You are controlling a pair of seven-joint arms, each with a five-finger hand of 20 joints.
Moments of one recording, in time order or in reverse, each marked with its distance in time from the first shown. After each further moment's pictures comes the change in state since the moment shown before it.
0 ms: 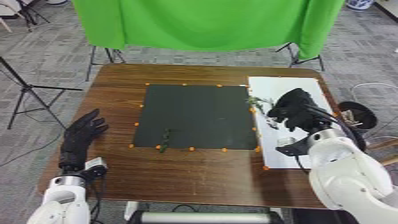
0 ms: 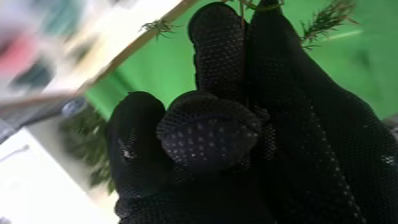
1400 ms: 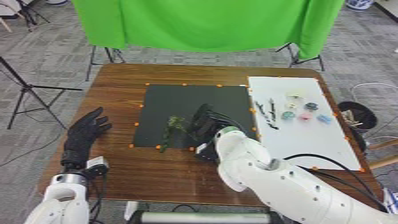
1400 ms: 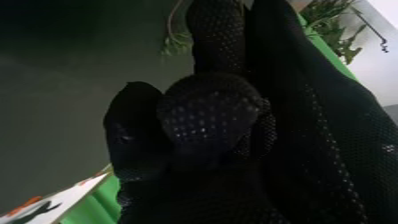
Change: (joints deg) left arm -0.8 0.4 0.0 0.3 0.4 -2.6 -1.3; right arm 32.7 -22.4 -38.7 22.5 7.1 -0.4 5.1
